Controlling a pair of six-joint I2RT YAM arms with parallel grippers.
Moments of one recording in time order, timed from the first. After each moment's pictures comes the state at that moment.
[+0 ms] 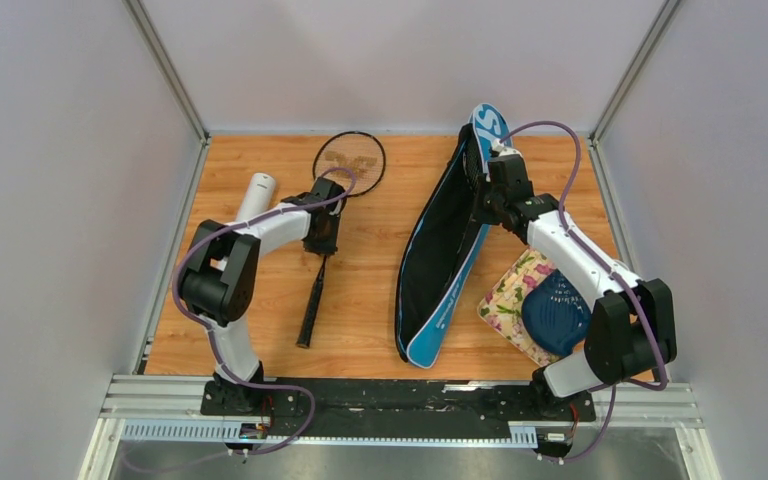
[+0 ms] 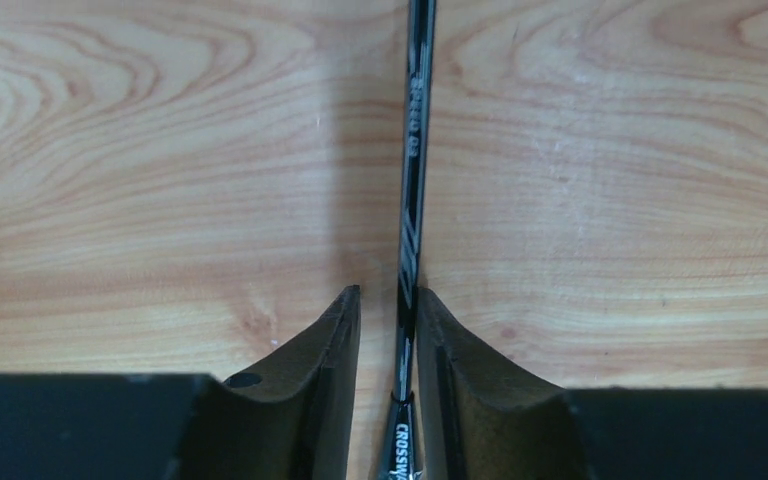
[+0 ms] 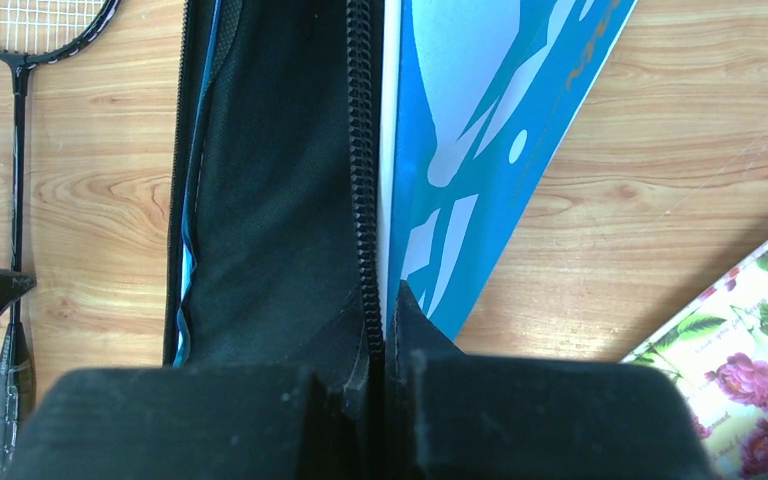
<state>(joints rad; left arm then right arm) -0.41 1.82 1.14 -0.50 -0.17 -0.25 0.33 1.48 1.16 -0.42 0.08 0.41</state>
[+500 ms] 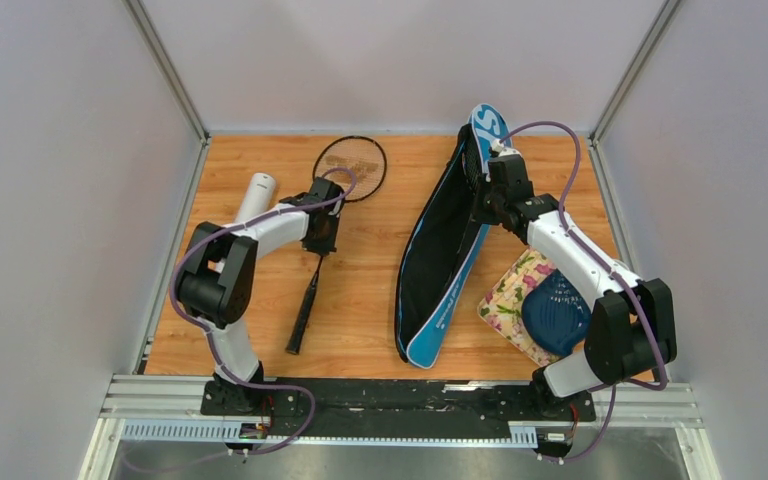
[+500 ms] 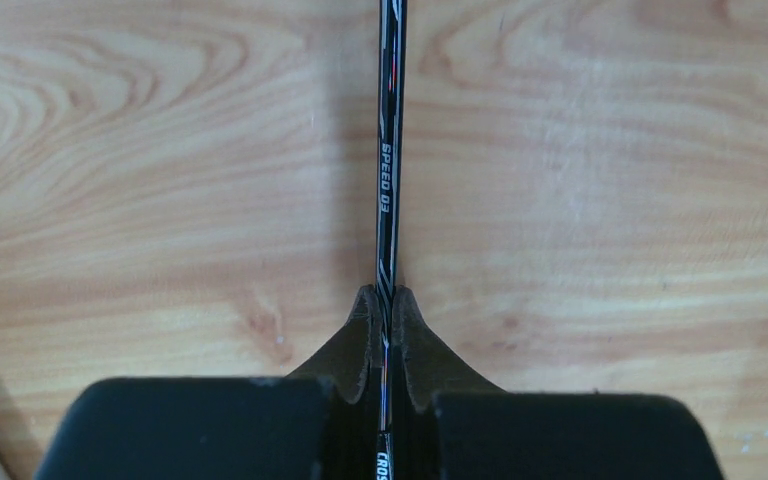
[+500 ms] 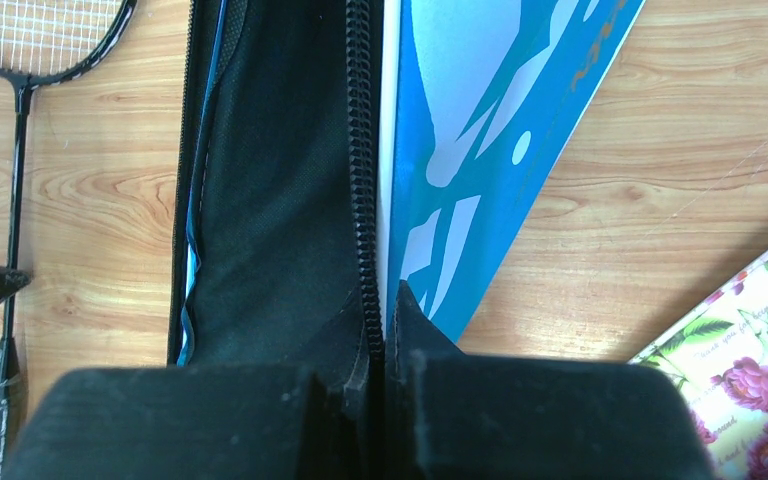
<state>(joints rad) -0.41 1.84 1.18 -0.50 -0.14 -0.21 0.33 1.48 1.15 -0.41 0.07 0.41</state>
